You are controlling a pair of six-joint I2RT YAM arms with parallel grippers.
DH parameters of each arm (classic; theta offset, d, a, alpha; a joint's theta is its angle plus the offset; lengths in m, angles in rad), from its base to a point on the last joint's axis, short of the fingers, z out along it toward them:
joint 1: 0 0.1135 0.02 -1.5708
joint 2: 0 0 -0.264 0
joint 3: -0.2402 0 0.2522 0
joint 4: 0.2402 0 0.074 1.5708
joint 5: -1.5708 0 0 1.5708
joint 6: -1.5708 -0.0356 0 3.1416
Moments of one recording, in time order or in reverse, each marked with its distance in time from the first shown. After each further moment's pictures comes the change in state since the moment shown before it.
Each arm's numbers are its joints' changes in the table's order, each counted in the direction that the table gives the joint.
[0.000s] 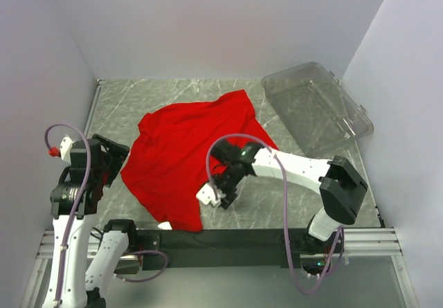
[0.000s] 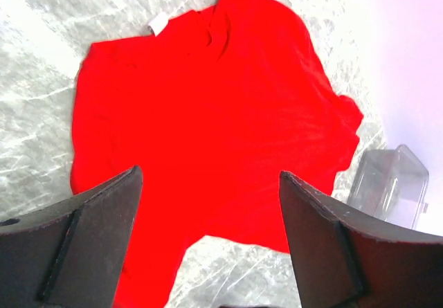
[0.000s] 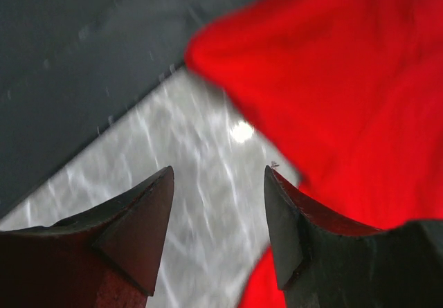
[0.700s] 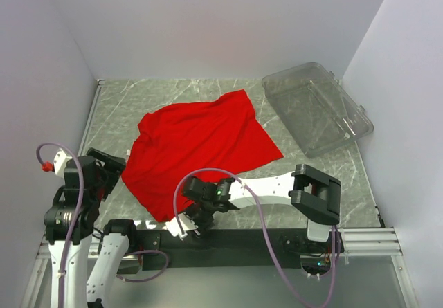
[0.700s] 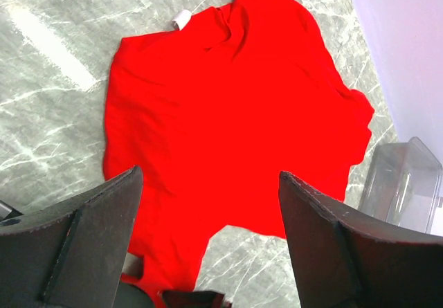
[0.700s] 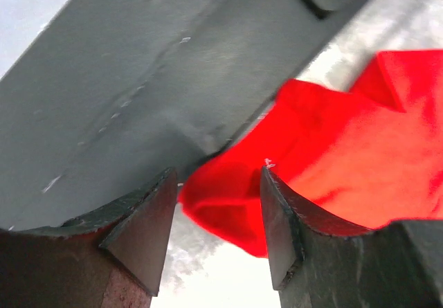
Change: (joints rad) left arm 0.000 -0.146 0.000 0.114 0.032 -0.038; right arm 0.341 0.162 0.079 -0.459 -0.201 -0.470
